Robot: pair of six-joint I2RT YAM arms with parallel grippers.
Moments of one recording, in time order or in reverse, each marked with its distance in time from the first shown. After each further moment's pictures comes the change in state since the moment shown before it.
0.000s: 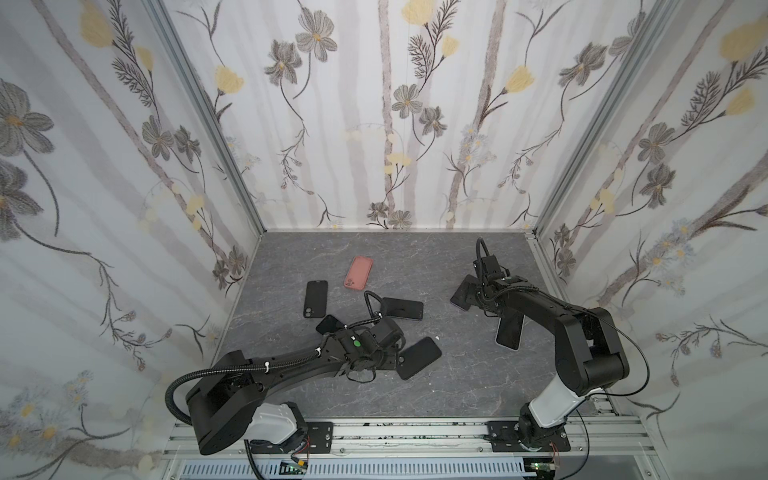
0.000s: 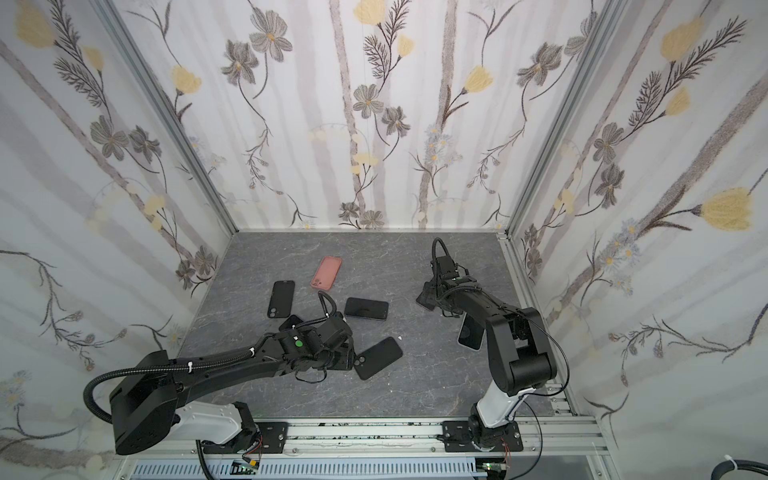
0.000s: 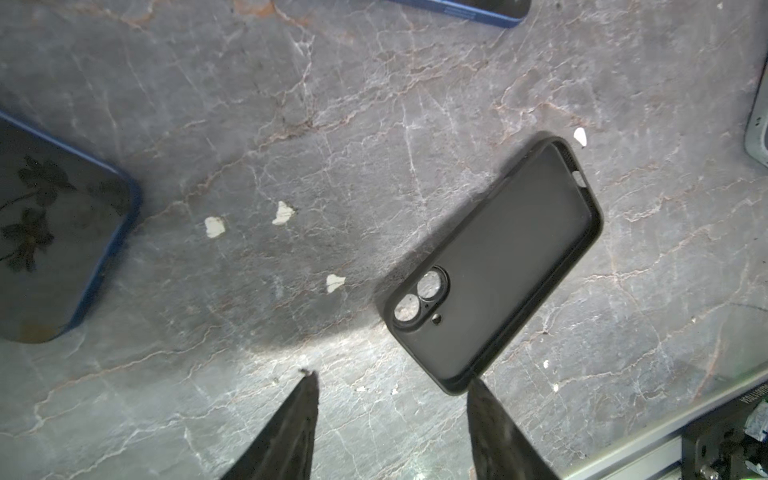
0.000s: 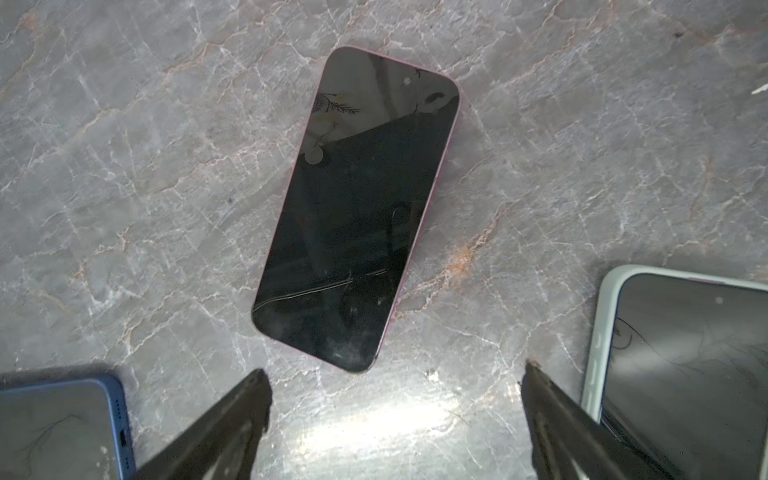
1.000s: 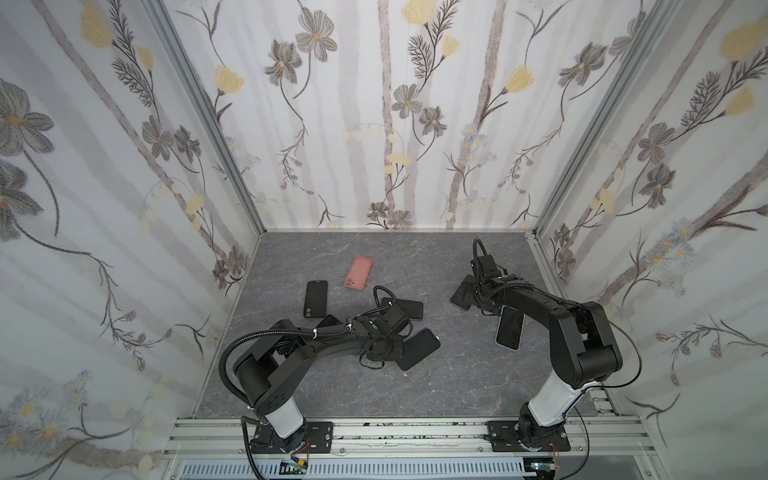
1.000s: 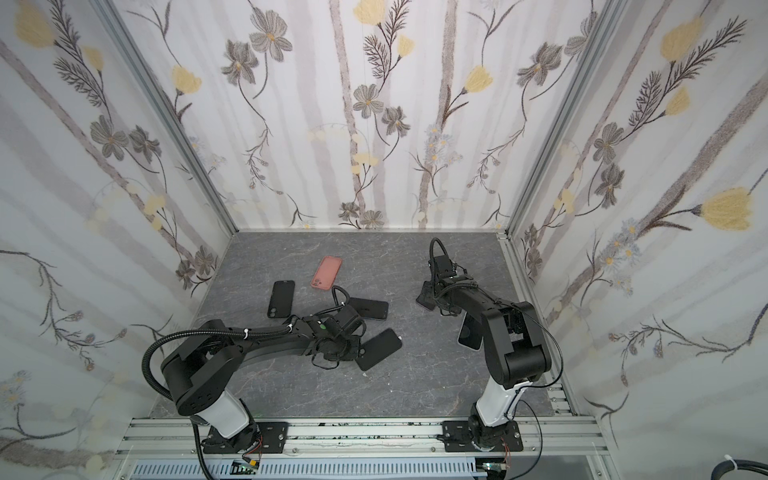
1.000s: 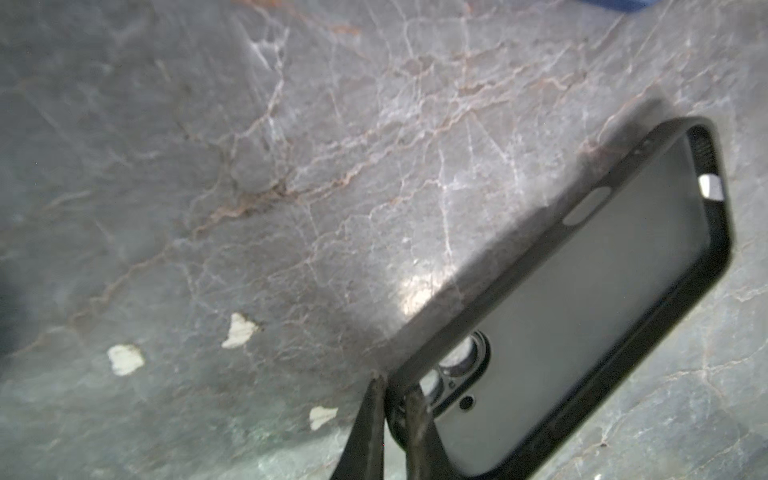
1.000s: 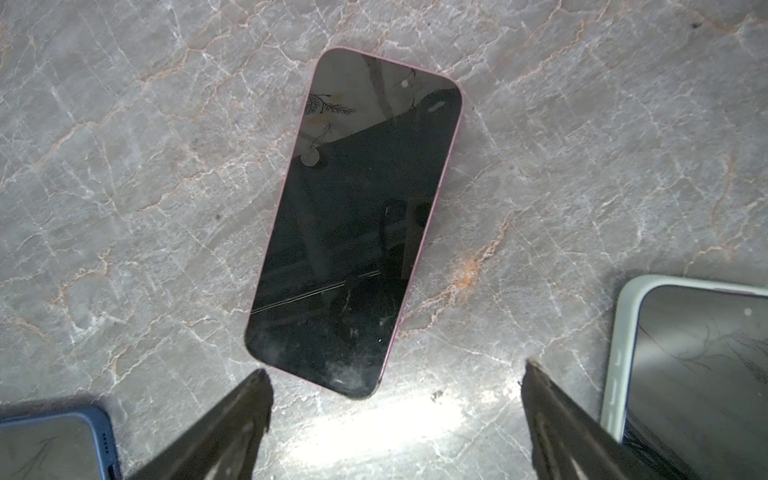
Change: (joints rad) left arm 0.108 0.306 0.132 0.068 0.077 0.069; right arm 0.002 0.034 0.013 0.008 0.017 0.018
